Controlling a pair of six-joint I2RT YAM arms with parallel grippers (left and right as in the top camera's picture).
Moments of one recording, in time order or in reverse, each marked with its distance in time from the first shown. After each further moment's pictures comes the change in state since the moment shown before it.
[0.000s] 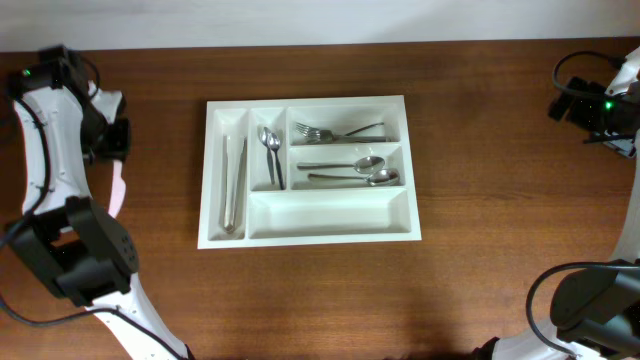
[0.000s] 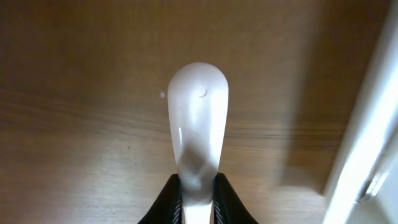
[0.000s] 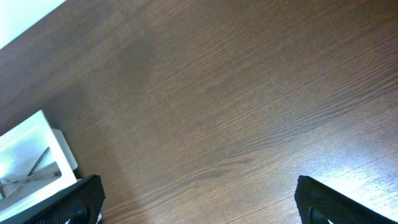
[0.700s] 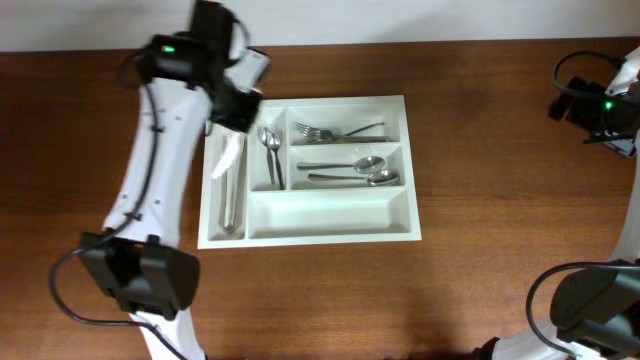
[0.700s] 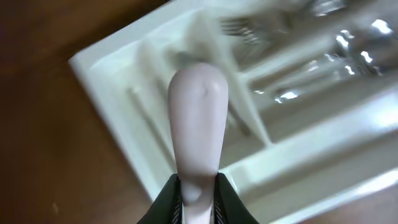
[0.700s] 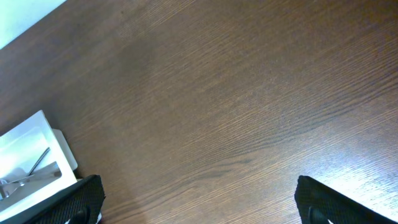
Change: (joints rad) left arm -0.559 -0.129 0.066 0.037 0.079 0.008; right arm 0.000 0.000 0.000 0.000 0.000 0.000
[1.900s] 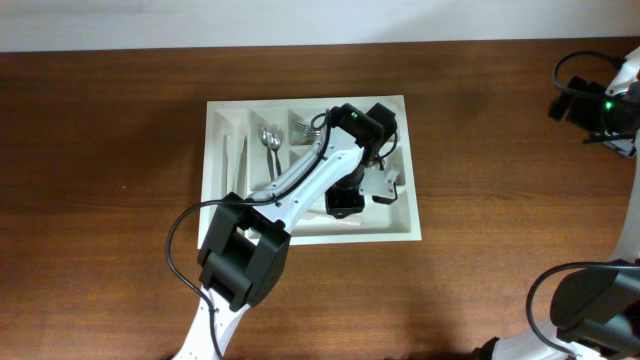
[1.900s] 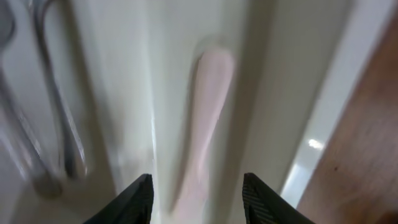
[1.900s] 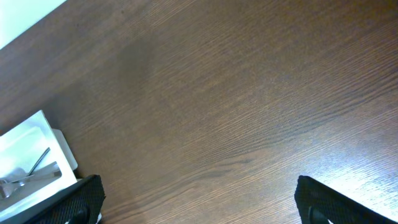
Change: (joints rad) left arm -0.448 0.267 -0.143 -0.017 -0.064 0.523; right arm 0.000 0.000 0.000 0.000 0.000 0.000
